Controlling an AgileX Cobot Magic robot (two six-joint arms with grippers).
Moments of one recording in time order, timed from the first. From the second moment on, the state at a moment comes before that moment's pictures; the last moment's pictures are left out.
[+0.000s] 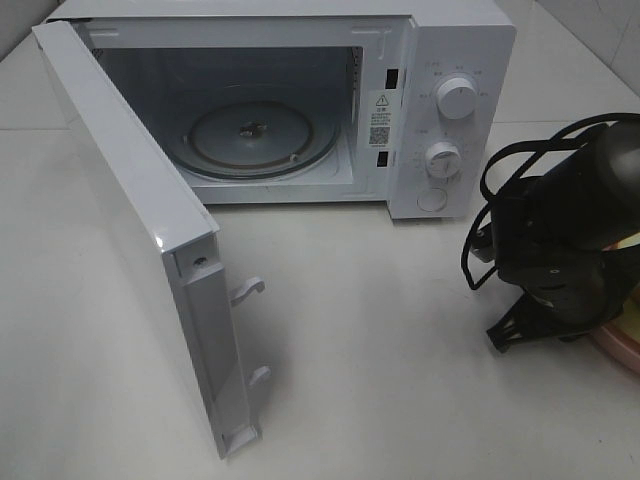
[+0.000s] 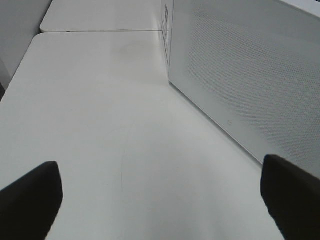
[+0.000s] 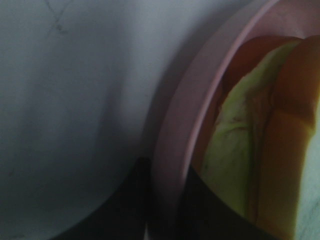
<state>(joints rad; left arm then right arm) 0.03 0.00 -0.50 -0.15 1.04 0.10 0.49 1.97 -0.78 -1.01 0.76 1.12</state>
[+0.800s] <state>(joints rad) 0.03 0.00 -0.50 -0.15 1.04 0.10 0.49 1.63 -0.77 -0.78 0.73 0.78</state>
